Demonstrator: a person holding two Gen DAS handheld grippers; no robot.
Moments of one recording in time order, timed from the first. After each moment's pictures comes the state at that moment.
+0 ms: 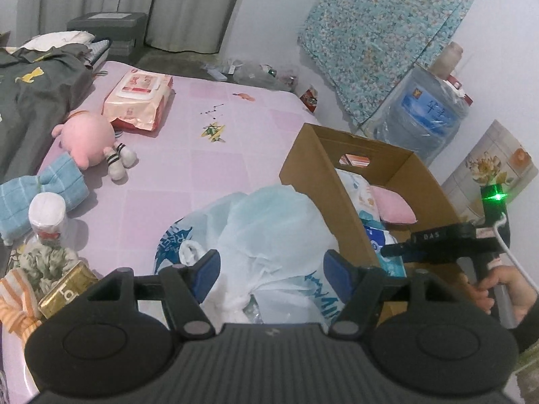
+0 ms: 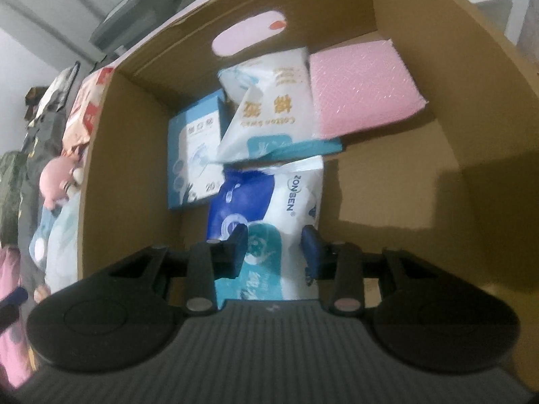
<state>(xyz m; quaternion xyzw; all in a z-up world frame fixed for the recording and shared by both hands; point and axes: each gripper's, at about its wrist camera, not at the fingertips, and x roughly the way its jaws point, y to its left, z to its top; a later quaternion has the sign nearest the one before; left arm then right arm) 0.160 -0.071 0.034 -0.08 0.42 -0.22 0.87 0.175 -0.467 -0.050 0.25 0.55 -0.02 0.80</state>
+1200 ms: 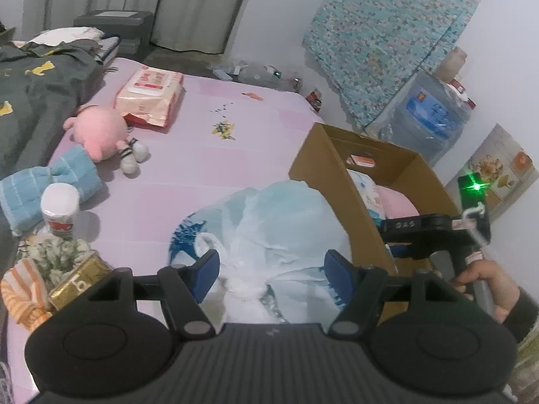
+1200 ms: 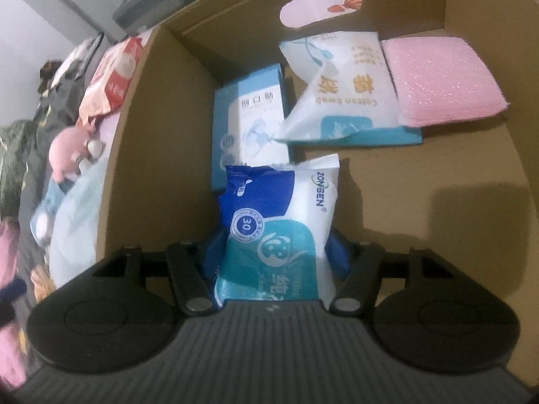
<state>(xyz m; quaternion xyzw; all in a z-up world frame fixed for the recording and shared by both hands) 0.150 -0.053 0.029 -0.09 0.42 -0.21 0.88 0.202 -0.417 -0.063 0.24 0.55 0.01 0.80</state>
